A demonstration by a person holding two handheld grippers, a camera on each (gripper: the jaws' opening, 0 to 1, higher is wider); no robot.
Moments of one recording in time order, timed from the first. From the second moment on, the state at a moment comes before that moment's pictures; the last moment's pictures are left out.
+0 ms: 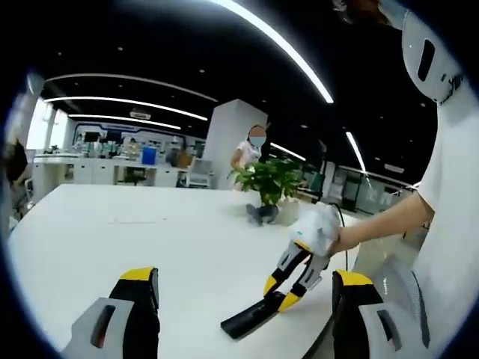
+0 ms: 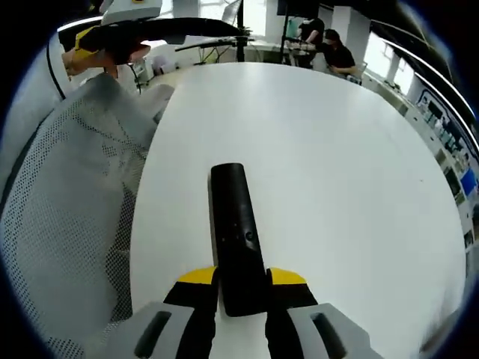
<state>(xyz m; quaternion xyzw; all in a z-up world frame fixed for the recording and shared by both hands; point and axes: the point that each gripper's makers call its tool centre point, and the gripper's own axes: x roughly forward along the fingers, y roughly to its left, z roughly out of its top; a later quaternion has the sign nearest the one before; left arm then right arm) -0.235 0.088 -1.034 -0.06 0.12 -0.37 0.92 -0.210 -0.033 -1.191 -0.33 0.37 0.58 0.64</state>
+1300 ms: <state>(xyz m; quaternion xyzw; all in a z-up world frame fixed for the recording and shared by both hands) -0.246 0.095 -1.038 -0.07 0.13 -0.37 0.92 -0.112 -0.040 -1.197 -0.39 0.38 0.56 0.63</state>
